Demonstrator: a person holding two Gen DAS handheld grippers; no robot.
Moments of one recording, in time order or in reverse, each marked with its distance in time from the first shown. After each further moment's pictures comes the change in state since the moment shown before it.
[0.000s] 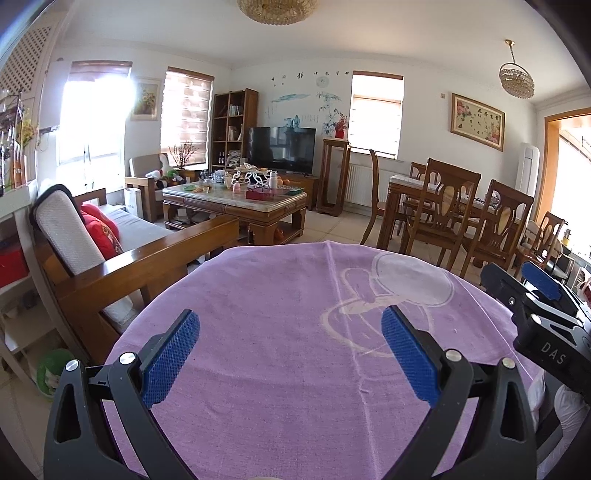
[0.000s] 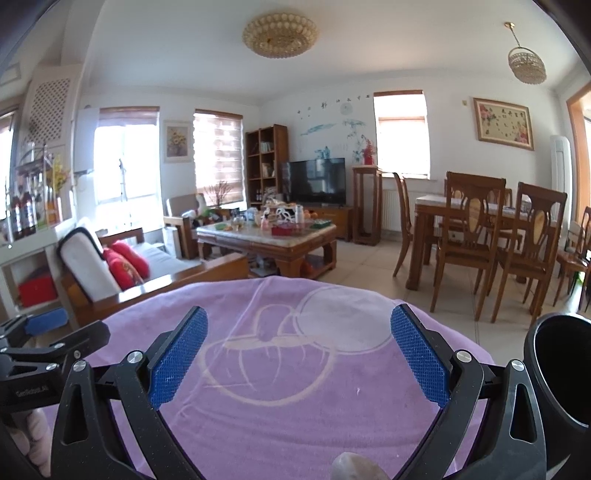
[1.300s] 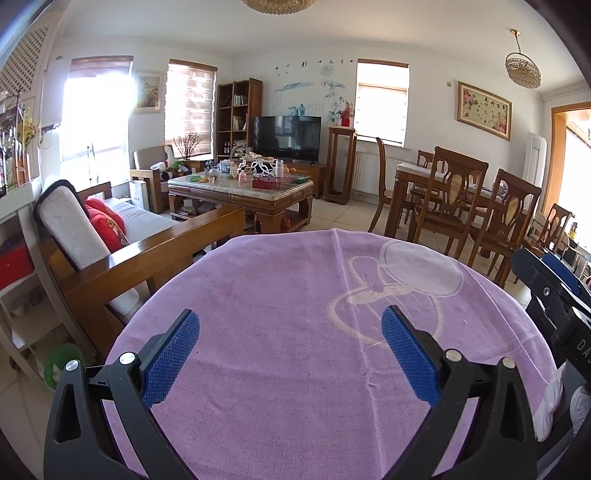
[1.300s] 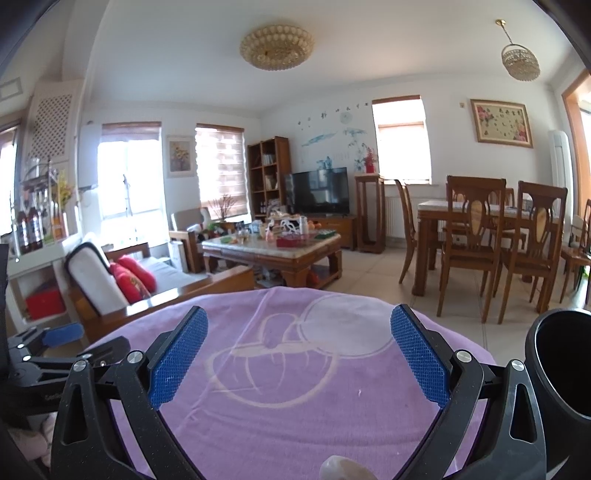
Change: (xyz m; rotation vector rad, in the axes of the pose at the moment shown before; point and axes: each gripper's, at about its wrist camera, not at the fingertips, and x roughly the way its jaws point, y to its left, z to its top) left arm 0.006 0.002 -0.001 0.011 0.056 0.030; right arm -0.015 0.004 -0.001 0.022 -0.040 0.018
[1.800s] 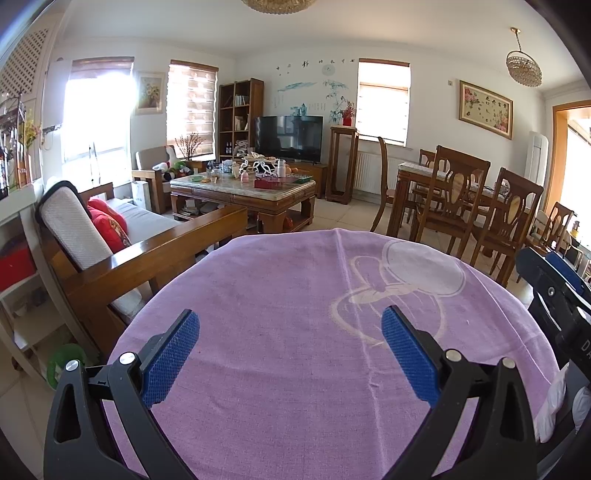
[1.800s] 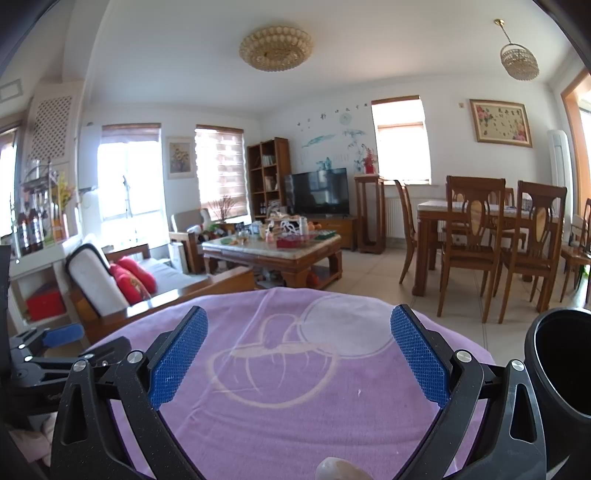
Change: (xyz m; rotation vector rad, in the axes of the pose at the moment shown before) left arm -0.001 -0.002 0.001 0.002 0.002 0.010; right arm 0.000 0.003 -0.001 0.001 -0.002 0.000
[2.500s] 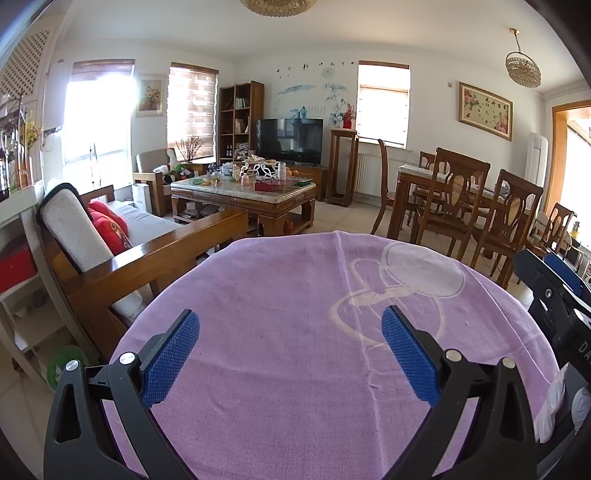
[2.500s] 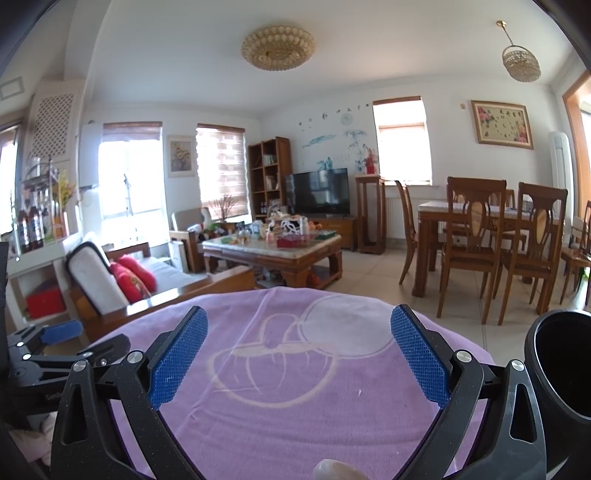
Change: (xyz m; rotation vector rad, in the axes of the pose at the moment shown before) left arm 0.000 0.001 0.001 -0.003 -0.011 -0.001; right arm -0.002 0.006 0.001 0.001 -0.001 -0.001
